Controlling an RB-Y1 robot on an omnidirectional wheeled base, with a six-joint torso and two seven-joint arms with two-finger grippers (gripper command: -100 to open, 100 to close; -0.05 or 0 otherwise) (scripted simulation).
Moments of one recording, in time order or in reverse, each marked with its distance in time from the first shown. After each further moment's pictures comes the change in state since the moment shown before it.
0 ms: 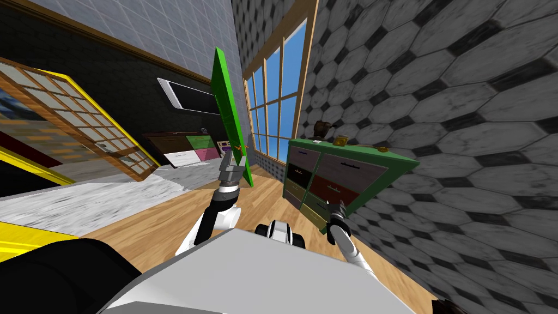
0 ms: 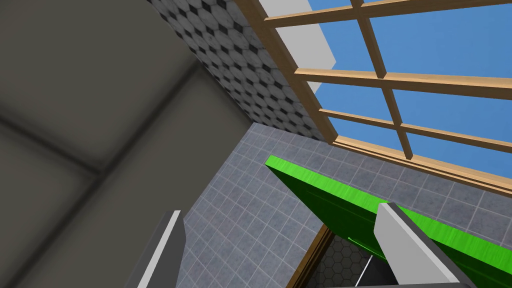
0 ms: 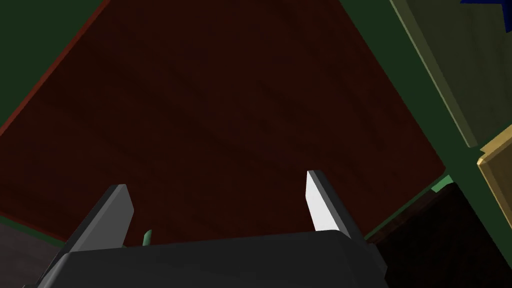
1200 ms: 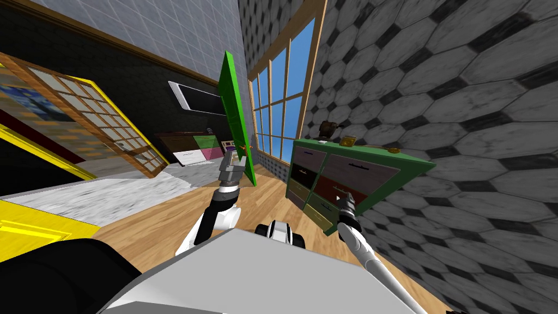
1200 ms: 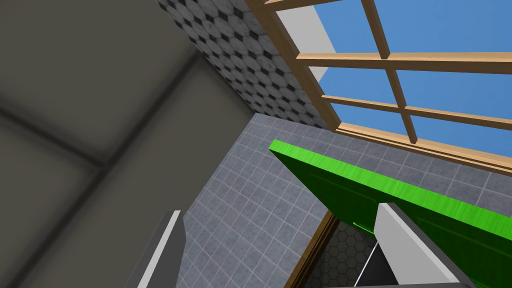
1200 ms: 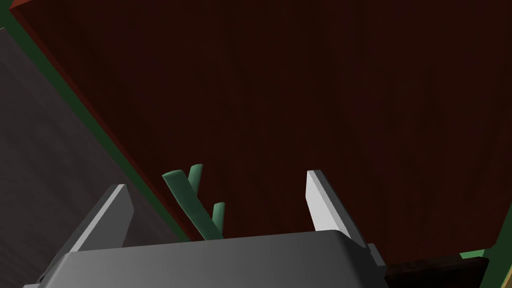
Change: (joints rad) left arm 0.000 0.000 0.000 0.000 0.000 0.000 0.000; right arm -0.107 -0.124 -0.007 0.175 0.305 0.141 0.041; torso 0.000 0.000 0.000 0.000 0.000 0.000
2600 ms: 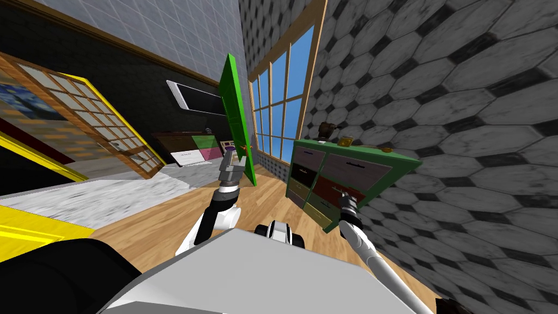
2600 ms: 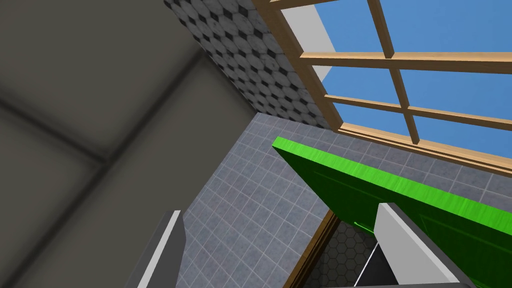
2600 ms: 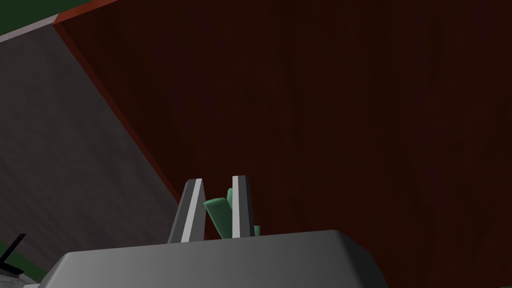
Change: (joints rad) left arm 0.000 0.000 0.000 0.000 0.000 0.000 0.000; right arm -0.020 -0.024 -0.009 0.000 -0.004 0.002 -0.003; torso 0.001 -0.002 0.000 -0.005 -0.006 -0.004
